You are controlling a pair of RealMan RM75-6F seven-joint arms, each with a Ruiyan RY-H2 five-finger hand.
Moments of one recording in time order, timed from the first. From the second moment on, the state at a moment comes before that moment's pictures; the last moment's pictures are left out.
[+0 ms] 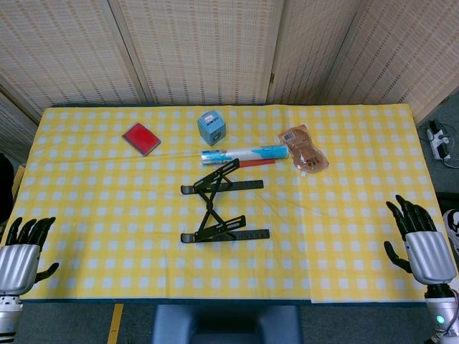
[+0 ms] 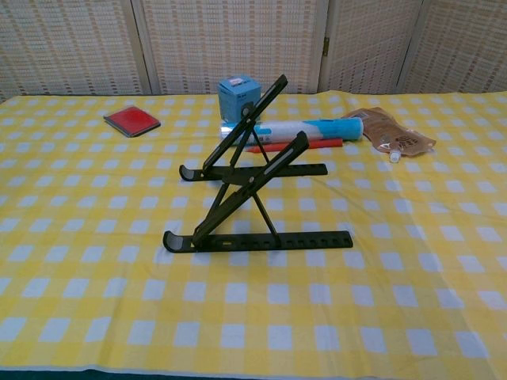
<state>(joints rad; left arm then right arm) -0.10 -1.17 -0.04 -1.57 1.49 1.48 0.26 0.08 -1.10 0.05 -1.64 -1.54 1.48 -0.04</state>
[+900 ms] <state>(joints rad) -0.31 -1.20 -0.10 -1.49 1.52 1.27 0.04 0.13 -1.11 -0.01 -1.64 -1.65 1.40 0.07</state>
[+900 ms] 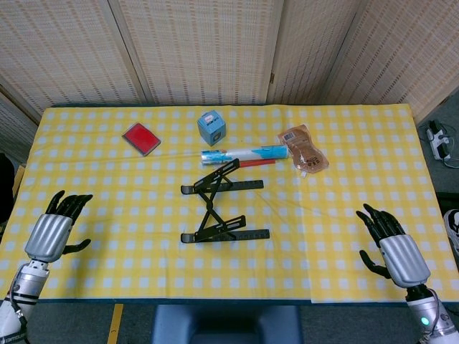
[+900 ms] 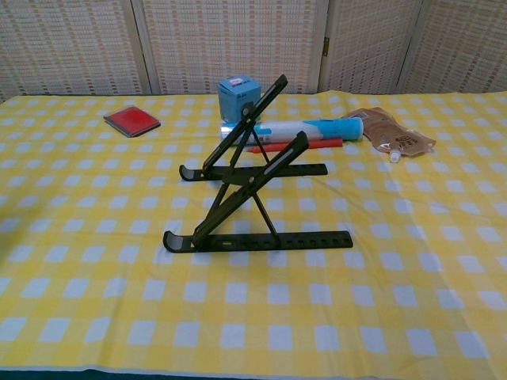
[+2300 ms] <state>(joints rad) -0.28 -1.21 -0.04 -1.49 1.47 1.28 -0.01 0.77 -1.44 0.05 -1.43 -1.66 0.91 1.52</state>
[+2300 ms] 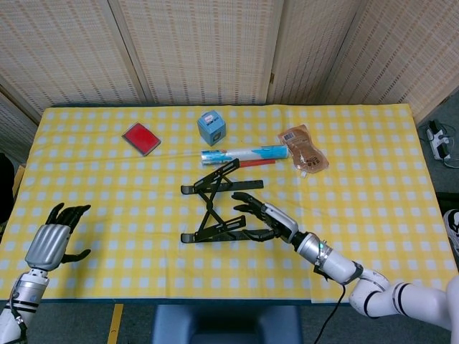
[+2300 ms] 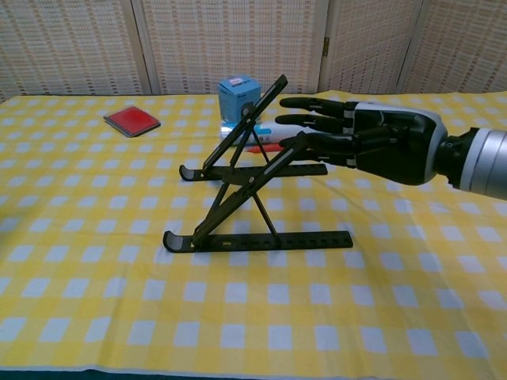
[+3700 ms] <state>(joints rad) -0.30 -1.23 -0.04 -1.51 1.47 1.26 0.05 0.89 -1.38 -0.31 -1.34 -1.96 1.28 2.02</state>
